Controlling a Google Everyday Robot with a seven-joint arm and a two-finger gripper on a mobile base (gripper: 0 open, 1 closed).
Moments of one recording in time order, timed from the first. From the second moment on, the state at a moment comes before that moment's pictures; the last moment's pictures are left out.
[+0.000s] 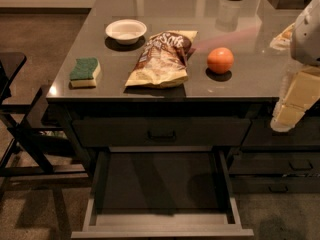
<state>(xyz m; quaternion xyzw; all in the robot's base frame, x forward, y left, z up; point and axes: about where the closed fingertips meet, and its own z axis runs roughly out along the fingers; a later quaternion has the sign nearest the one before) 0.438 -0.217 0.976 -0.60 0.78 -0.03 0.16</state>
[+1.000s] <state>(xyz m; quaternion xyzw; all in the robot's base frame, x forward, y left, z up) 0.524 -0.204 0.959 -0.55 0.82 -0.02 0.16</state>
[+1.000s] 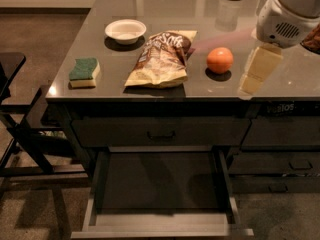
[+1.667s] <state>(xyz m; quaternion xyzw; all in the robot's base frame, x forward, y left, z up) 0.550 -0.199 0.954 -0.54 0.82 -0.01 0.17</state>
